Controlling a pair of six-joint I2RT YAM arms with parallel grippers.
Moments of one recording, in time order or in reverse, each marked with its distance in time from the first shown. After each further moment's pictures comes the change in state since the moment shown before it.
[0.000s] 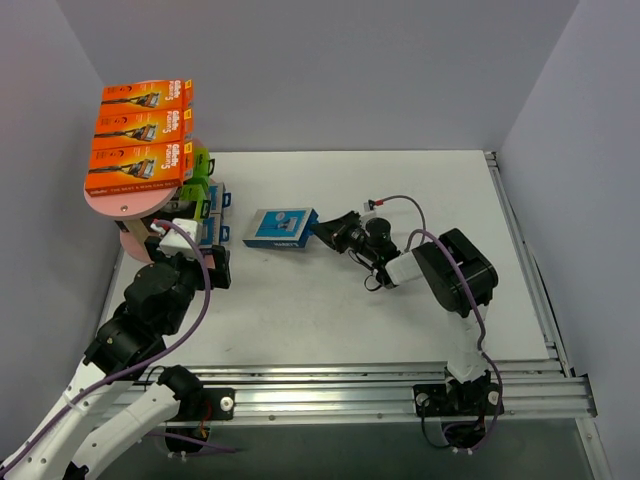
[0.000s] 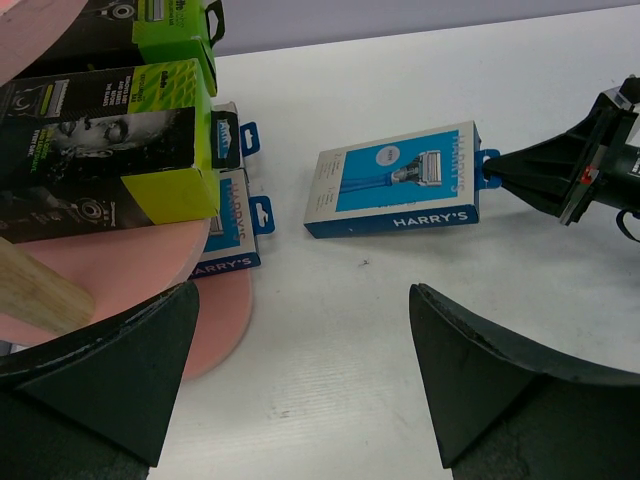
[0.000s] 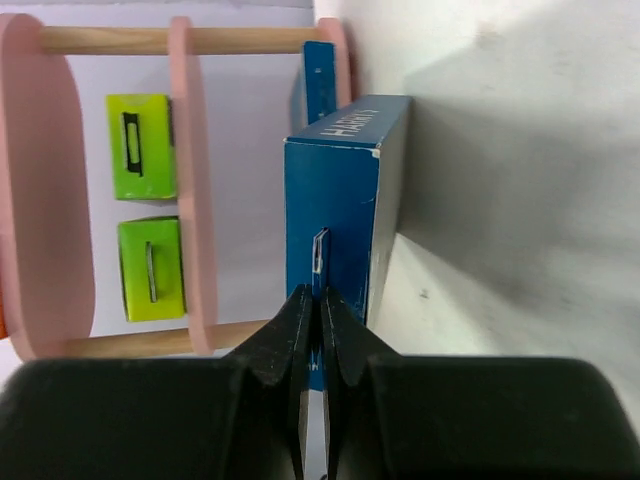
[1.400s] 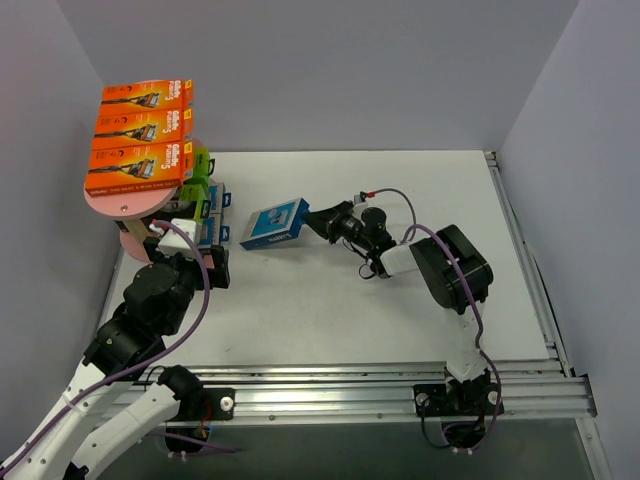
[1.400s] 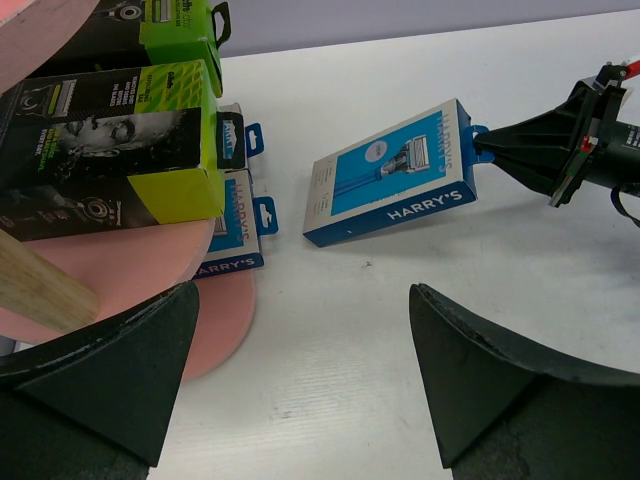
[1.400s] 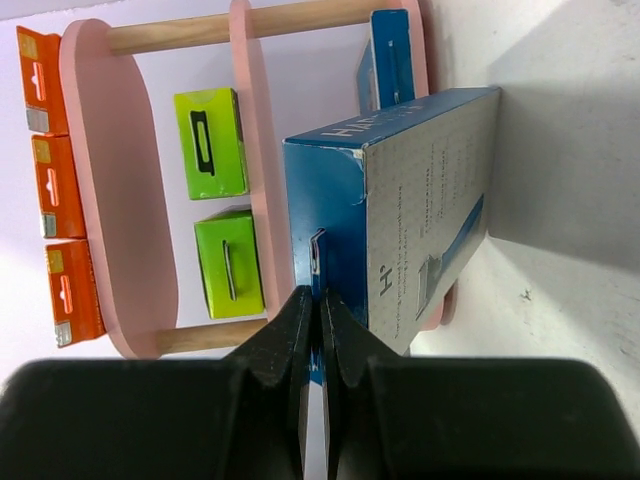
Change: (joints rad) left arm 0.000 -0.005 0.000 0.000 -0.012 0.000; right arm 0.004 0.038 0.137 -0.012 -0.087 0.182
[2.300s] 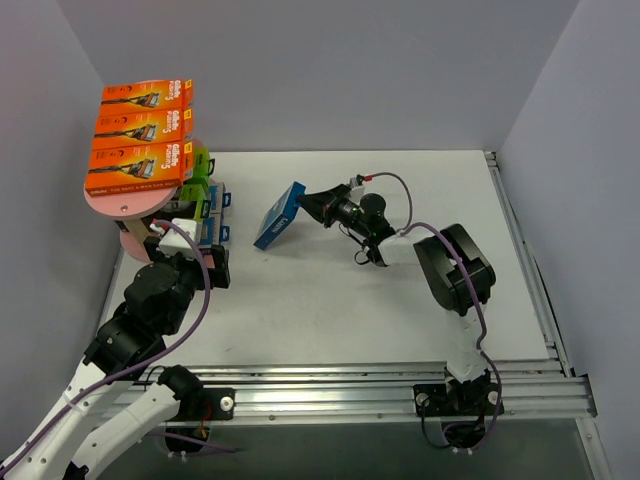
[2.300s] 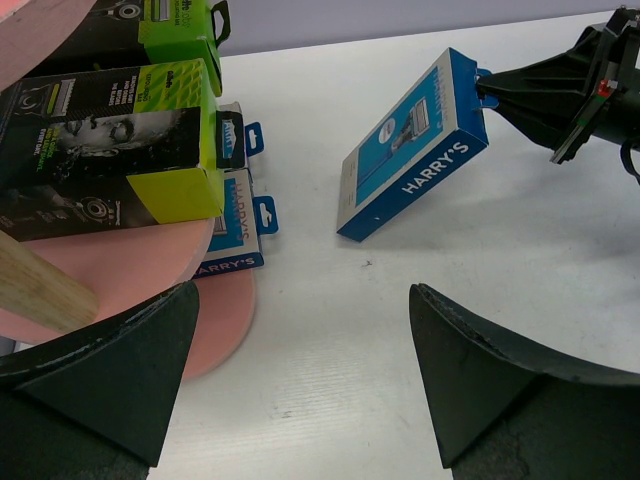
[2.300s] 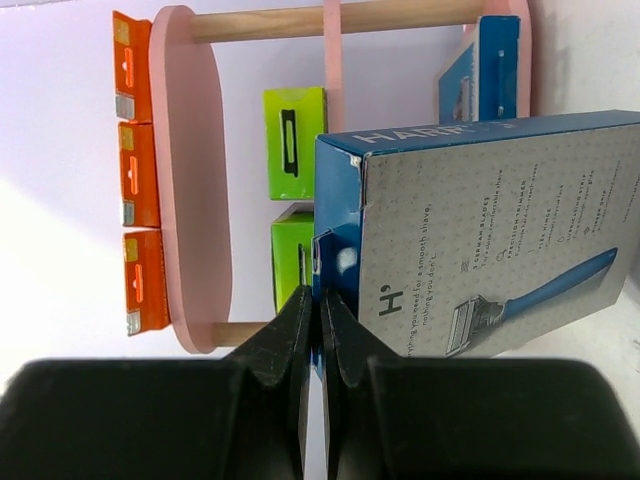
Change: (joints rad) left arm 0.000 0.003 0.000 0.000 0.000 0.000; right arm 0.002 -0.020 0.119 -0.021 -0.018 0.037
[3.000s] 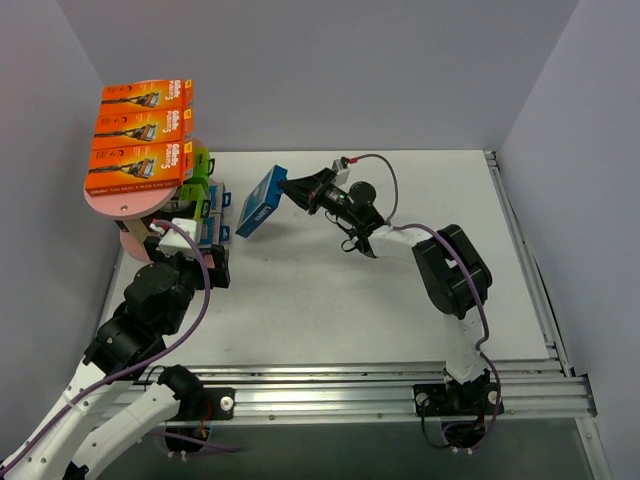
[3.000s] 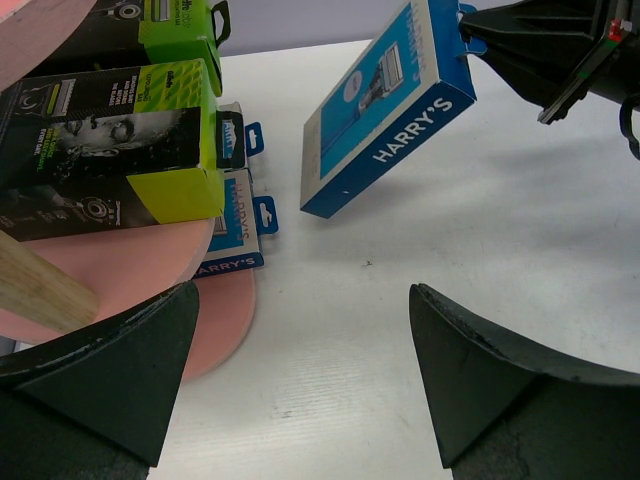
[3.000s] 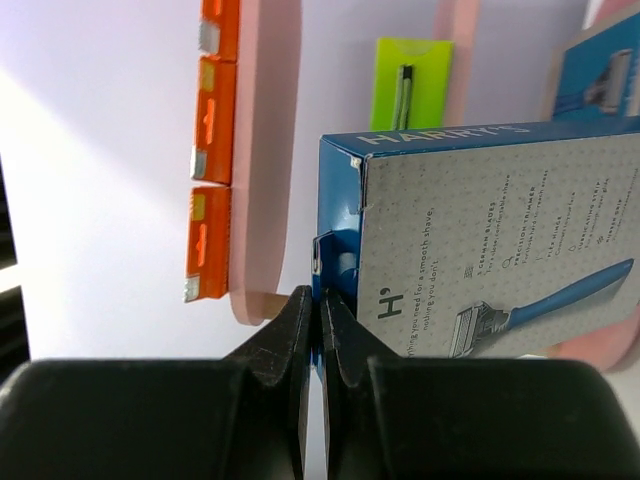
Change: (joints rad) left arm 0.000 0.000 0.000 0.000 0.000 0.000; right arm 0.060 -0.011 0.145 -0.014 -0.013 0.001
